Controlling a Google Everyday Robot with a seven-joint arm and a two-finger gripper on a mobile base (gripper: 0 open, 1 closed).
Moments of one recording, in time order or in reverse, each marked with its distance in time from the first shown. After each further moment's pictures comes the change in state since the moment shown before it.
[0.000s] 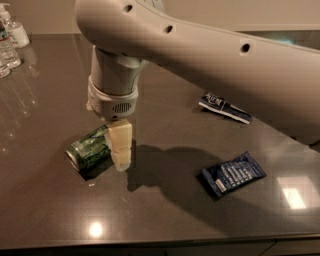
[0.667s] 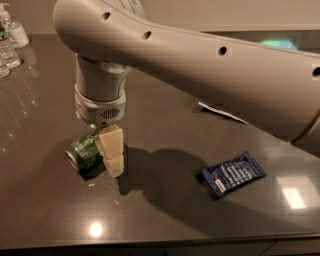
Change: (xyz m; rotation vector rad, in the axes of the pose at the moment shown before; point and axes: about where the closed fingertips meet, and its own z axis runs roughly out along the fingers) arm -0.021 0.003 0.013 -0.041 0.019 -0.064
